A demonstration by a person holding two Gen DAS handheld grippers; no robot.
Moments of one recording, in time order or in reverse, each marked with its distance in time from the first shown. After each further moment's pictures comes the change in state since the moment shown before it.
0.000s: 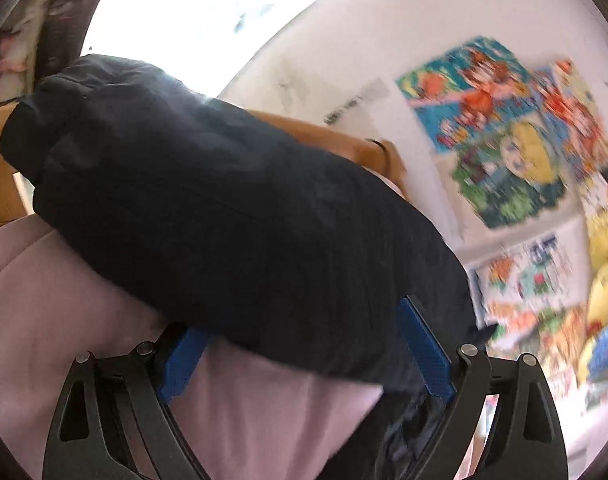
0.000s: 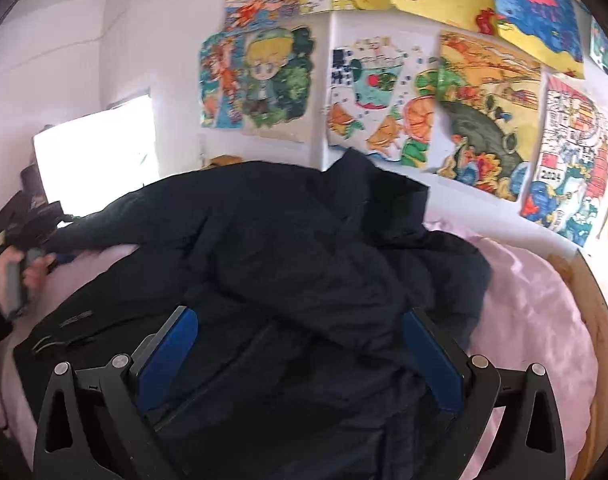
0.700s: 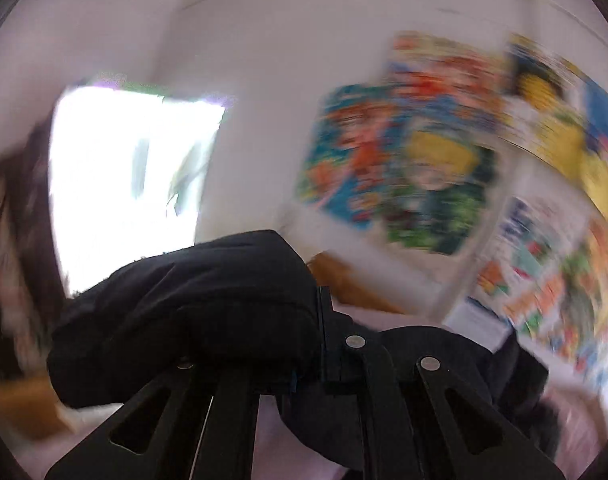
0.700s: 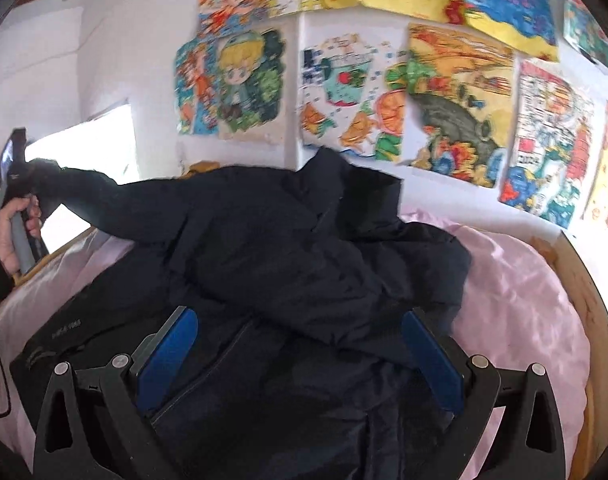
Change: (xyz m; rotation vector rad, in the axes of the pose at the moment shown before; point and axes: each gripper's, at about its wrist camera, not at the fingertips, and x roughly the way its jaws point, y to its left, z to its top) left arm -0.061 -0.198 -0.048 0.682 -0.467 0.050; right arm -0.011 -0.038 0.000 0.116 -0.021 -0.078
